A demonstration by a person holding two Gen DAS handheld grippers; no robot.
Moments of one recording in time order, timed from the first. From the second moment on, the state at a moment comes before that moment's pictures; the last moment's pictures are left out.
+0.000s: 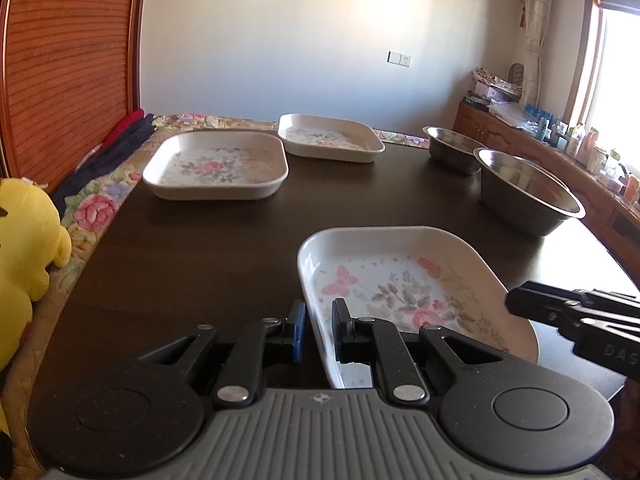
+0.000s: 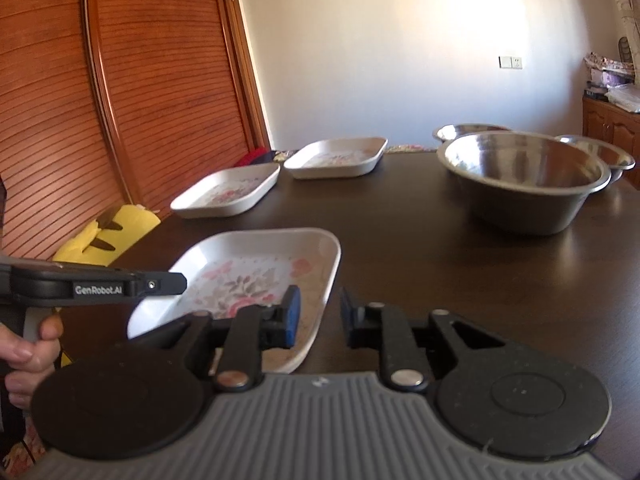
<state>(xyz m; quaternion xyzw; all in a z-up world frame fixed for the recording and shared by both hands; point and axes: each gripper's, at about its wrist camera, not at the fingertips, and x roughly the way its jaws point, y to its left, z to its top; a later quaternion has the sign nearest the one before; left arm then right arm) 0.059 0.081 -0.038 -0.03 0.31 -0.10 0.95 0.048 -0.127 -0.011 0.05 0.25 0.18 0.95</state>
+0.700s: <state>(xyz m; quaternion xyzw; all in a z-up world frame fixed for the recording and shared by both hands) 0.123 0.121 -0.002 0.00 0.28 -0.05 0.96 0.125 -0.089 0.052 -0.04 0.22 0.25 0.94</state>
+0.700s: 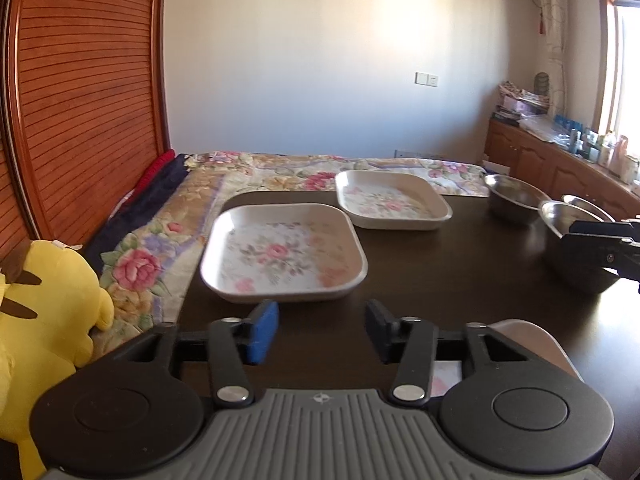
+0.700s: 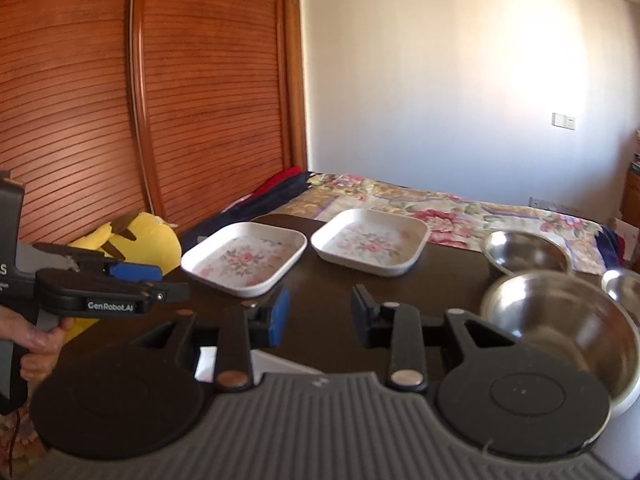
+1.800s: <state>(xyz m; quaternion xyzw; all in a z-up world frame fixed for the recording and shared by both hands) 0.225 0.192 -0.026 0.00 0.30 -0.02 0.95 0.255 -0.005 0.009 -0.04 0.36 0.29 0.89</state>
